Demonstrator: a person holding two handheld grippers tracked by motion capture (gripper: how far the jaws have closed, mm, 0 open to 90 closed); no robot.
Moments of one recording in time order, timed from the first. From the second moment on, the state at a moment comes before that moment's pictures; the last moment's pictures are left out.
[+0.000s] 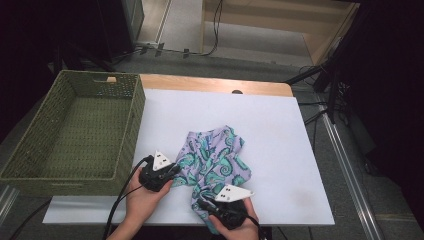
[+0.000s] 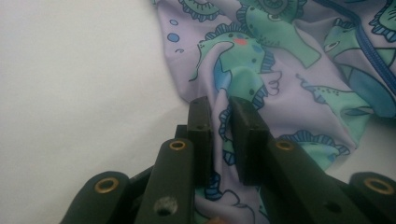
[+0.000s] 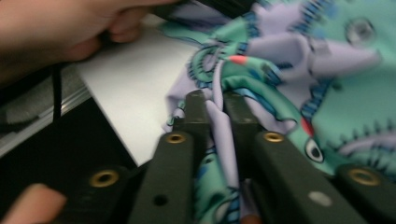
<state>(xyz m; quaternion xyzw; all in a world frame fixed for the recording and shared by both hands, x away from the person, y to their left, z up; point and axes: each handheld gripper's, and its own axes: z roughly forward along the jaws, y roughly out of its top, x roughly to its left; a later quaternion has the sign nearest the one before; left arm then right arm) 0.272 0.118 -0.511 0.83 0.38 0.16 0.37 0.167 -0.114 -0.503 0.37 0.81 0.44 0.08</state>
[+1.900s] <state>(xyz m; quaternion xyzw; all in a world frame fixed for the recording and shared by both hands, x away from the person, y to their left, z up) 0.275 0.122 -0.511 0.83 0.39 0.14 0.38 0.171 -0.212 -0.473 0.45 0.72 0.50 0.16</state>
